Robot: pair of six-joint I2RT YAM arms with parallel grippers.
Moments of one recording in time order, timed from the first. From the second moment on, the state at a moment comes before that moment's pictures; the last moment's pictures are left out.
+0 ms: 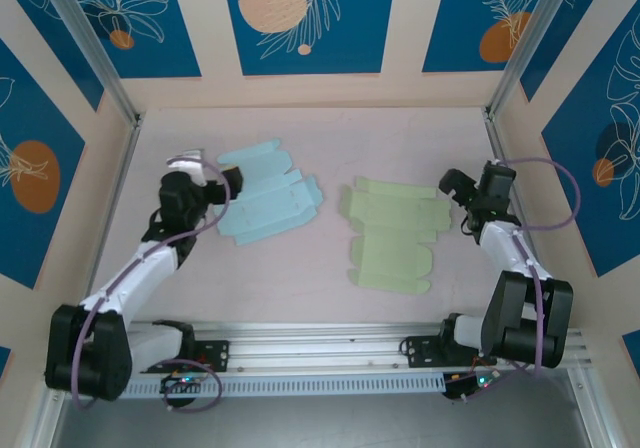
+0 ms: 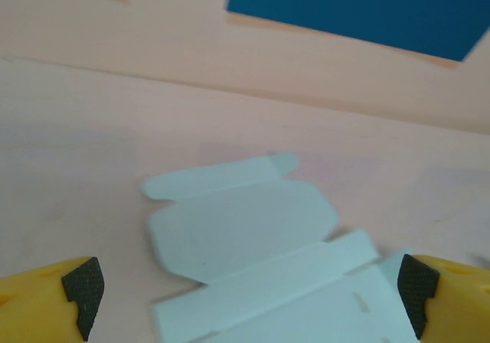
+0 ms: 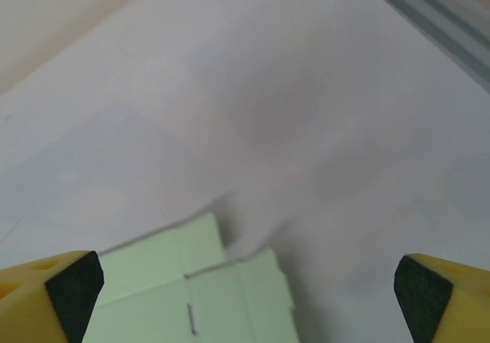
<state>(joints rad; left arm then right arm) -0.23 1.18 0.64 0.21 0.01 -0.30 -0.24 1.27 0.69 -0.11 -0.06 0.44</state>
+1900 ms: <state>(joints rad) -0.67 2.13 1.48 -0.22 0.08 -0.52 -0.28 1.18 0.72 -0.49 -0.15 0.50</state>
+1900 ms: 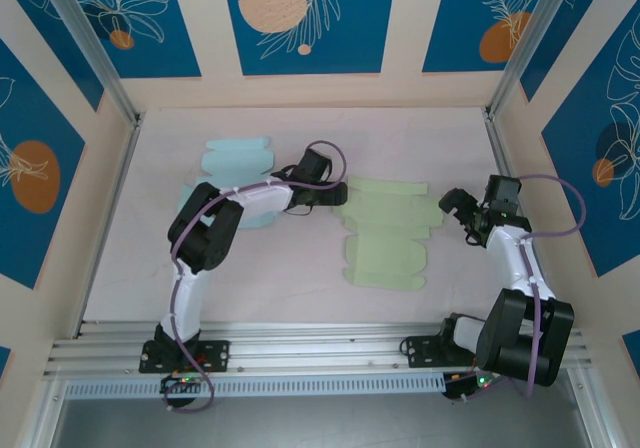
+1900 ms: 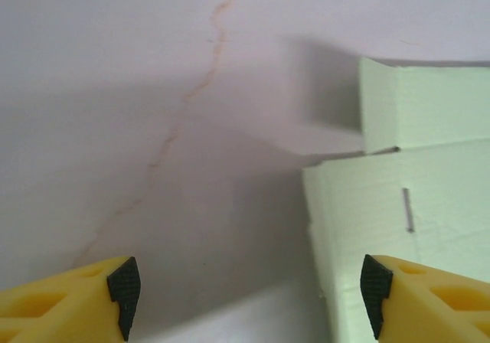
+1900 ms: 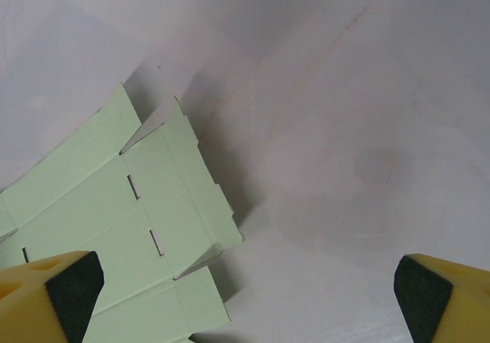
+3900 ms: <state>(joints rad) -0.35 1.73 0.91 0.61 0.67 -0.32 -0.08 1.55 0.83 -0.07 -0.73 0.26</state>
